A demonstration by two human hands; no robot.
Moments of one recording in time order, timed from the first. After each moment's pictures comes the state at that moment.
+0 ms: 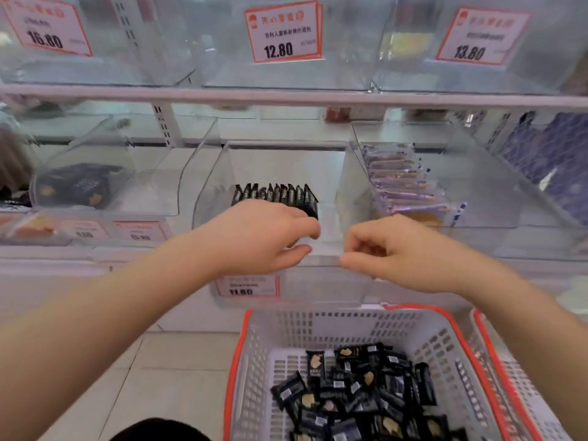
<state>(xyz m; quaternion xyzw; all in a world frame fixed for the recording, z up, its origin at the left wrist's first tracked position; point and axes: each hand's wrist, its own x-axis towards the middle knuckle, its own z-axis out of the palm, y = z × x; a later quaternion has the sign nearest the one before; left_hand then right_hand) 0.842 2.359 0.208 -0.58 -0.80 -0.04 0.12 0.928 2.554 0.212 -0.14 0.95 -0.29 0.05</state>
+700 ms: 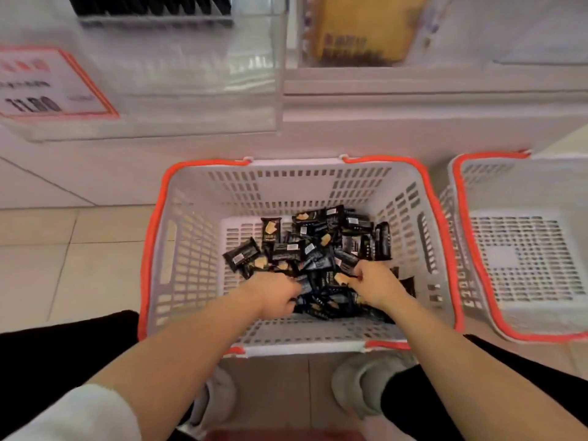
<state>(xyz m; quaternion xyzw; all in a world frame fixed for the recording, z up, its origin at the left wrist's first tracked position) 0.982 2.445 -0.152 -0.47 -0.80 0.05 -0.37 1.055 2.646 -0.155 0.21 0.89 -0.24 0.33</state>
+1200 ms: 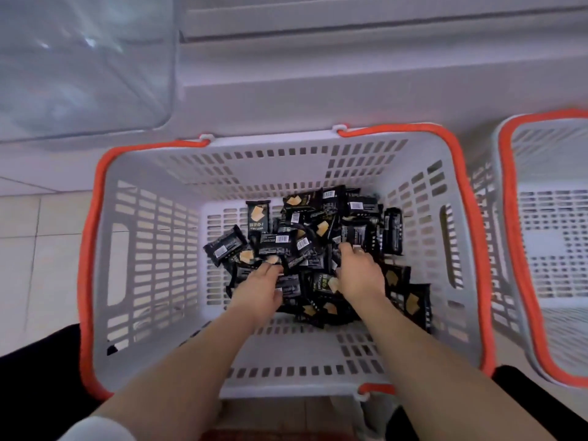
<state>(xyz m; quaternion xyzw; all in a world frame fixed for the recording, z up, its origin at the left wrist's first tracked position) 0.987 2.457 -0.234 -0.18 -0.89 -0.08 -0.42 1.028 2.642 -0.236 0.23 0.90 -0.19 0.31</state>
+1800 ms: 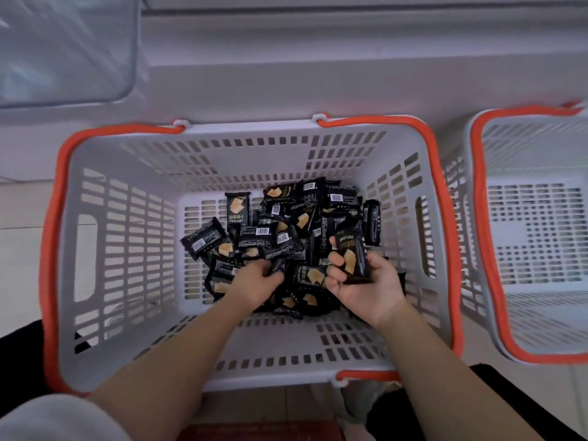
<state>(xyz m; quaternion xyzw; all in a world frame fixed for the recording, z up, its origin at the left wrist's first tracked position) 0.989 2.483 -0.242 0.05 -0.83 -0.27 -0.48 1.060 2.667 -0.188 0.43 0.08 -0.89 0.13</state>
